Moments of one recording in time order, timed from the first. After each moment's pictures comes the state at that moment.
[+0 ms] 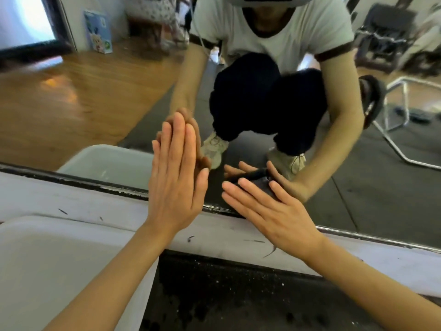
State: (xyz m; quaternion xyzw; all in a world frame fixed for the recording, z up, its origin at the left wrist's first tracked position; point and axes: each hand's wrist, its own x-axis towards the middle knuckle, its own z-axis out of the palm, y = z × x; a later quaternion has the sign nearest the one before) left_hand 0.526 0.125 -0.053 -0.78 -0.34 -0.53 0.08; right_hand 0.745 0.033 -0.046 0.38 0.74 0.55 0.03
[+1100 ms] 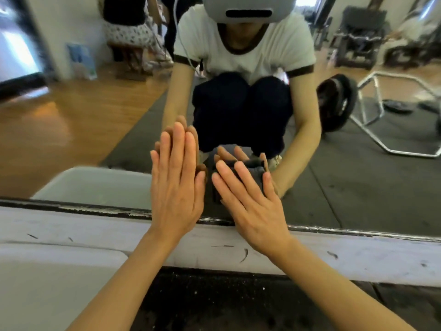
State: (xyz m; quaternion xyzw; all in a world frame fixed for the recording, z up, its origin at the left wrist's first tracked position) left_hand 0.604 0.099 -0.039 -0.78 -0.31 -0.53 0.12; right_hand 0.767 0.023 -0.047 0.48 0.70 0.49 -0.19
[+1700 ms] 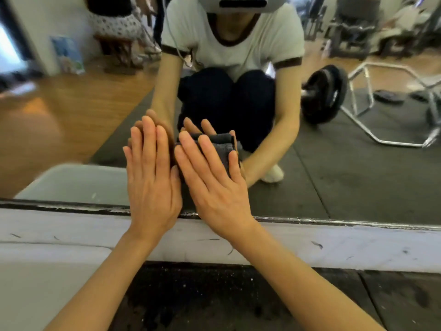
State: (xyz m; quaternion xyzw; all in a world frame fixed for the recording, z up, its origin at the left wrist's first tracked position) left_hand 0.608 0.093 -0.036 -0.76 -0.35 -0.54 0.10; right_hand 0.740 0.040 -0.029 0.51 0.67 0.47 -0.28
